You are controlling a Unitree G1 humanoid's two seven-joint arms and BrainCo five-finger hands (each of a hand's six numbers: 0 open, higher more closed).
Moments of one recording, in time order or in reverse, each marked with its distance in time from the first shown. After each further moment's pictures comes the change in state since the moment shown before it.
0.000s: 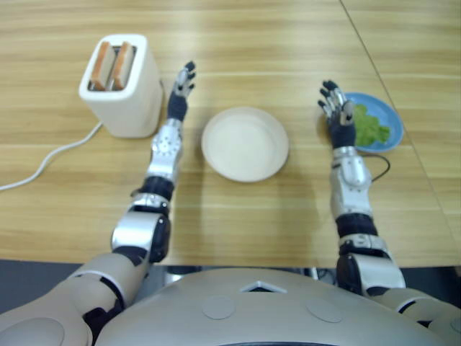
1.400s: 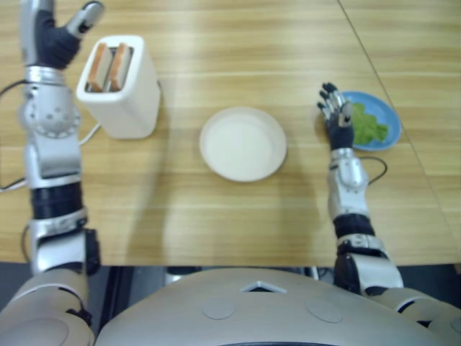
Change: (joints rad) left arm 0.166 0.623 0.162 -0.835 0.643 0.543 0.143; right arm 0.000 0.013 -0.001 0.029 -0.004 -0.018 -0.021
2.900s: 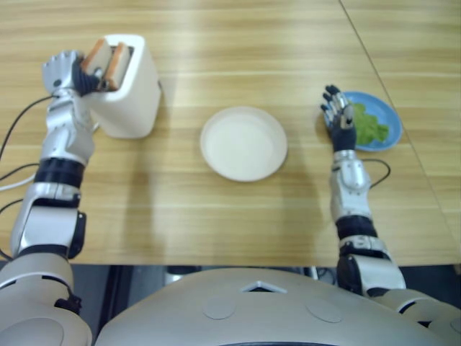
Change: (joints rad) left arm -0.174 0.019 -0.371 0.489 0.082 0.122 0.208; right arm 0.008 -0.016 -0.004 0.011 -0.012 -0.010 -0.016
